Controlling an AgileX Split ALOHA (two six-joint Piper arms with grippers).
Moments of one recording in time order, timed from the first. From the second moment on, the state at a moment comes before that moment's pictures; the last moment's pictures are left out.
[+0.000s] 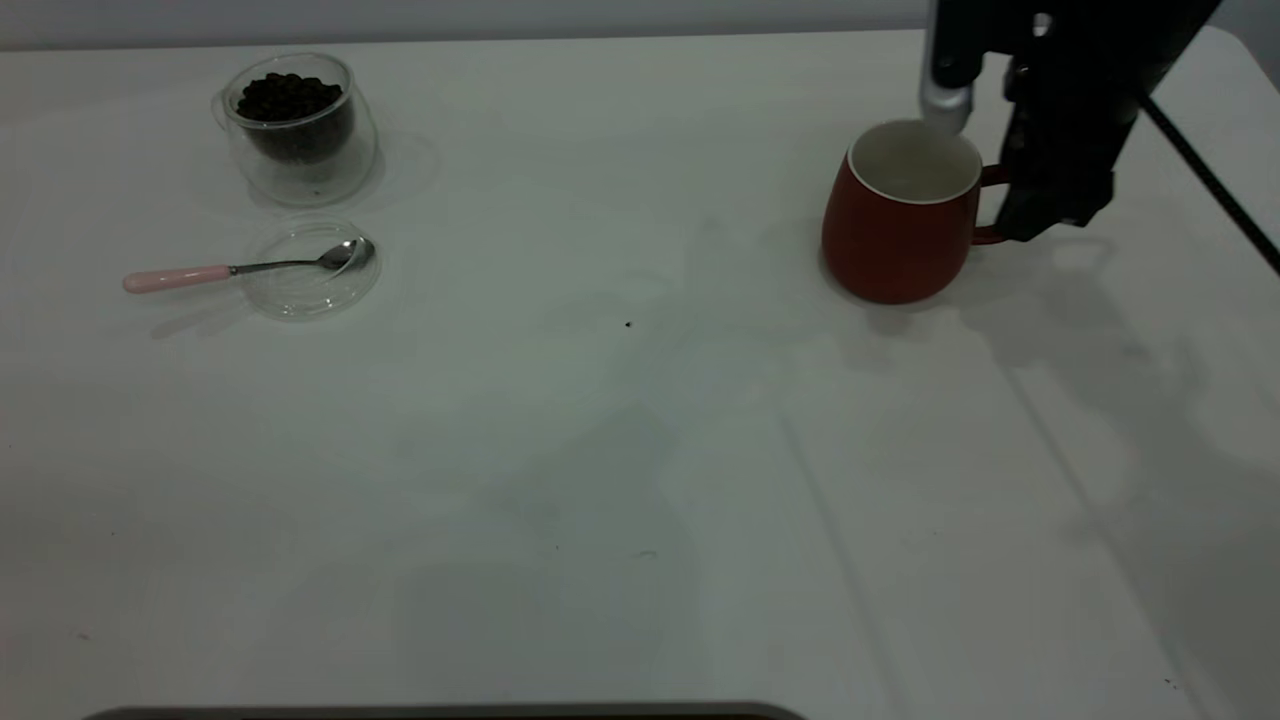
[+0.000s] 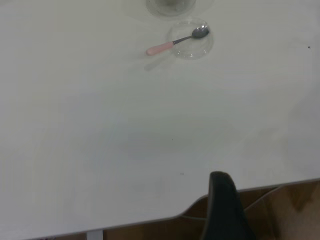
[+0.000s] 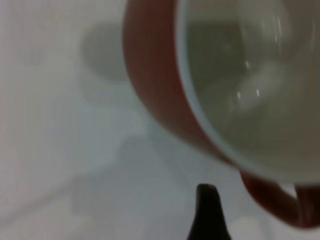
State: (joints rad) left arm -0.06 -0.02 -0.49 -0.06 1.14 0.07; right arm 0.20 2.29 -1.34 0.05 0.34 -1.19
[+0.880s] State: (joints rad) left arm -0.06 -0.02 -0.49 -0.06 1.14 0.07; right arm 0.48 2.29 -1.34 0.33 0.15 -1.19
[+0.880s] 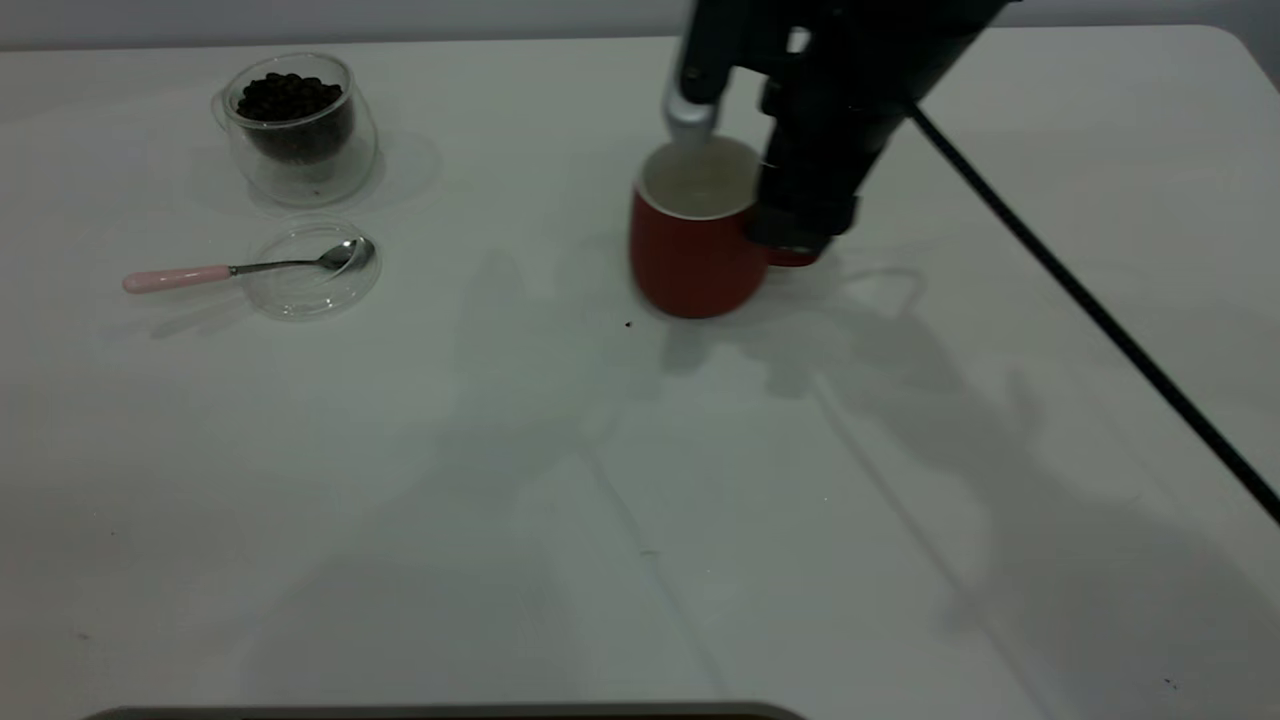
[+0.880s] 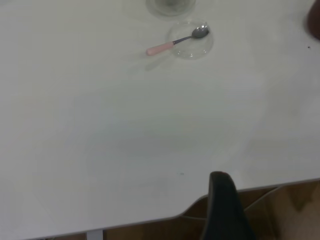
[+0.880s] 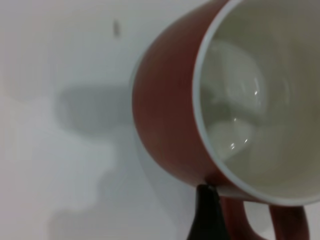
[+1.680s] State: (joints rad) left arm -0.06 -0.02 -0.49 -0.06 1.14 0.07; right arm 0.47 1.95 -1.34 0.47 0.42 -1.00
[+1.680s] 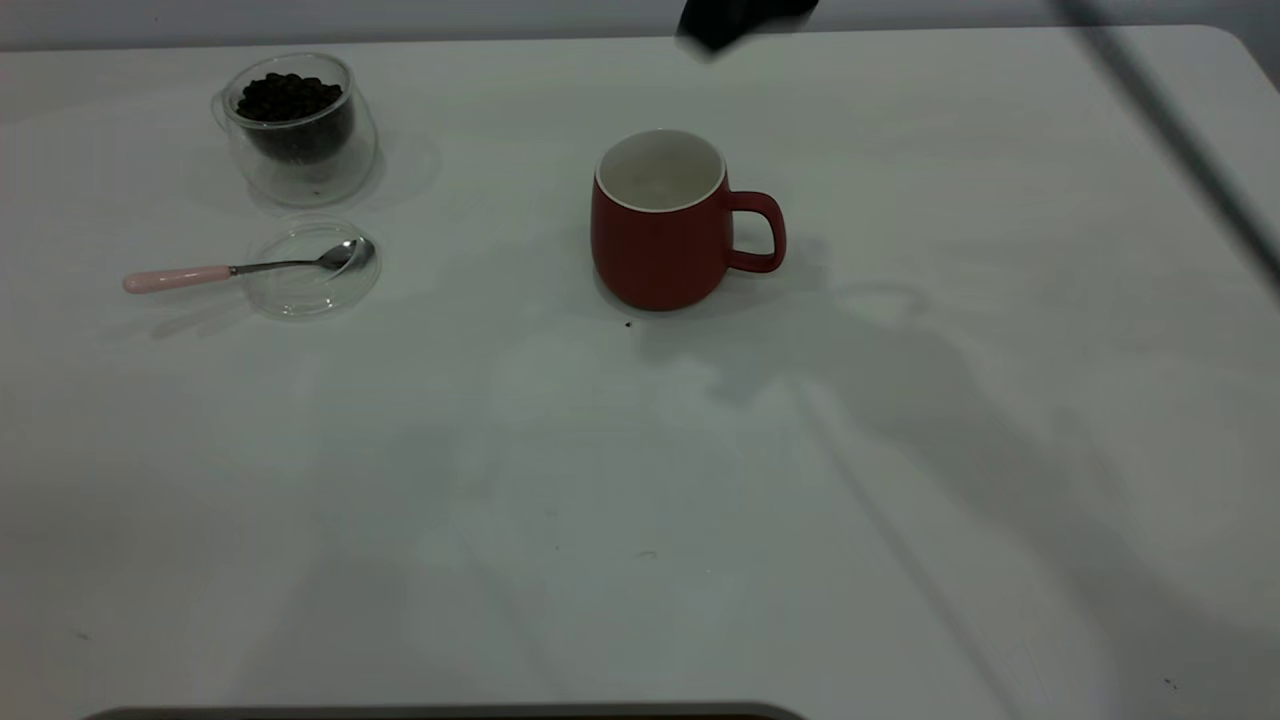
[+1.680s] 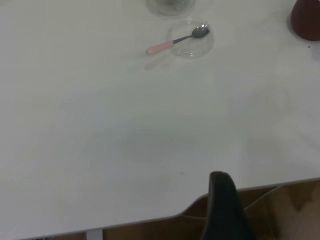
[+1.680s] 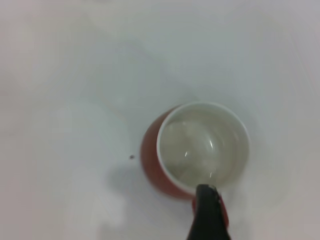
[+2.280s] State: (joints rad) left arm -0.06 -0.02 -0.49 -0.06 1.14 0.07; right arm 0.39 1.43 -1.31 0.07 1.22 -0.16
